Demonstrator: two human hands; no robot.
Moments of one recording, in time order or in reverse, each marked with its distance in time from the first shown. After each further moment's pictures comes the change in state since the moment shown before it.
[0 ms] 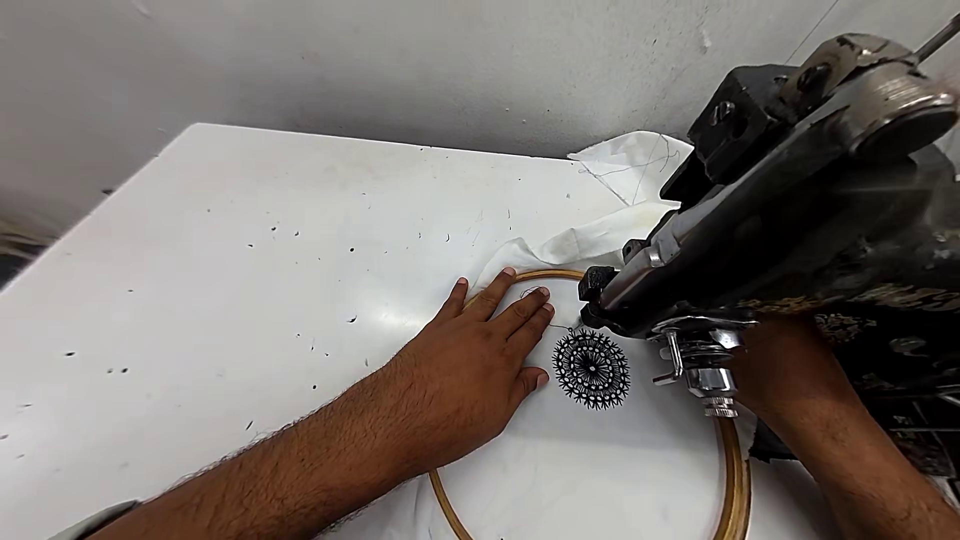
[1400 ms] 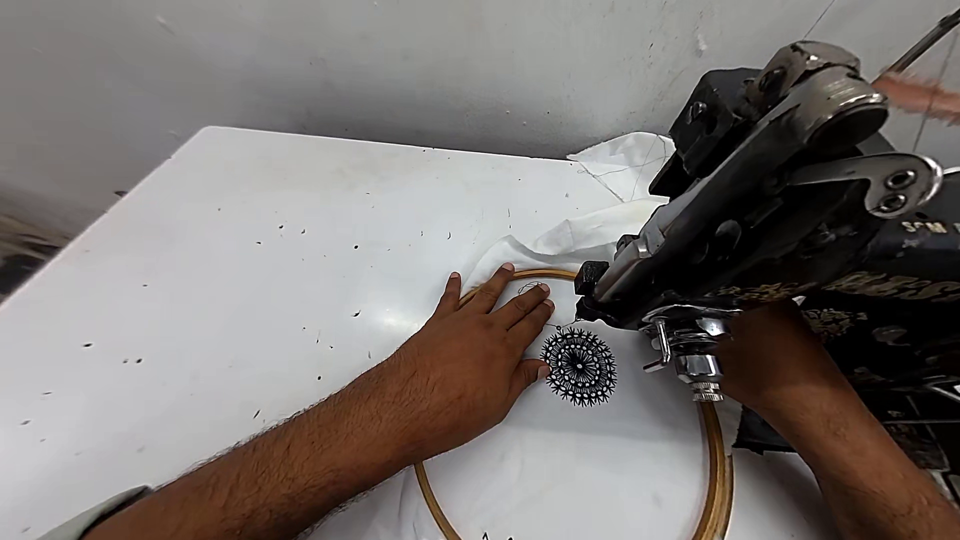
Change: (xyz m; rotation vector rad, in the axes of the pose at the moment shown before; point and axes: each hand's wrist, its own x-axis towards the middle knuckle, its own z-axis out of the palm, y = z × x) left_hand 0.001 0.004 -0.003 -0.049 -0.021 -0.046; right_hand 0.002 -0.011 -0.011 0.028 -0.118 0.027
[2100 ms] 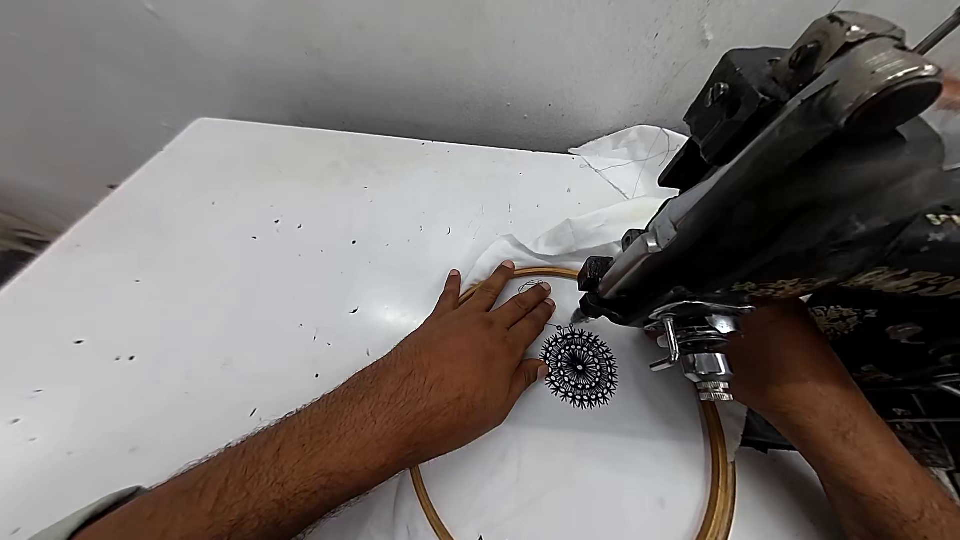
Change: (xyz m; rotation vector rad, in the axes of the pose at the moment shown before) left_hand -0.002 0.000 -0.002 0.001 -0.003 0.015; right_hand -0.003 -0.003 0.001 -0.015 0.004 0.023
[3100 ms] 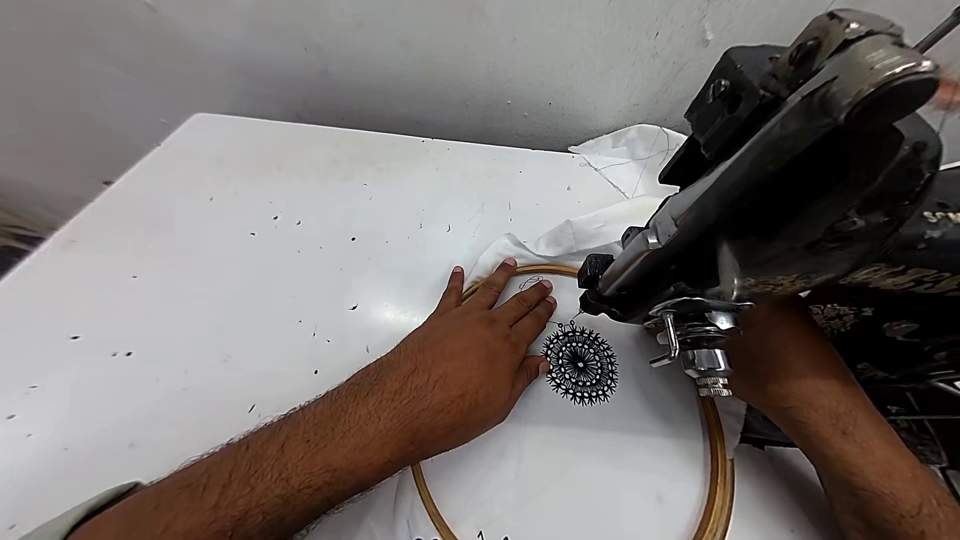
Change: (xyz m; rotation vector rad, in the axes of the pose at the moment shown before) left_hand 0.001 0.001 0.002 0.013 -0.003 0.006; right_hand 0.001 0.002 0.000 -0.025 0.011 -0.050
